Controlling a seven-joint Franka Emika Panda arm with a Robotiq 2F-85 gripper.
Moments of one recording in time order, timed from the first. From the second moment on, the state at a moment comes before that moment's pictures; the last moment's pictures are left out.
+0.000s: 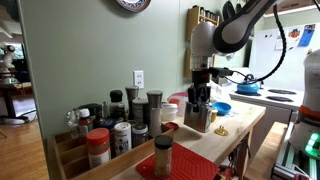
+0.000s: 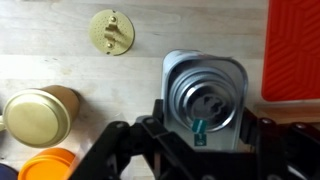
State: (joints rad) arm 0.32 -0.09 0.34 -2.54 0.14 2.45 0.50
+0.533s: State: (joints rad) arm 0.31 -0.05 0.34 -2.55 0.02 2.45 0.56
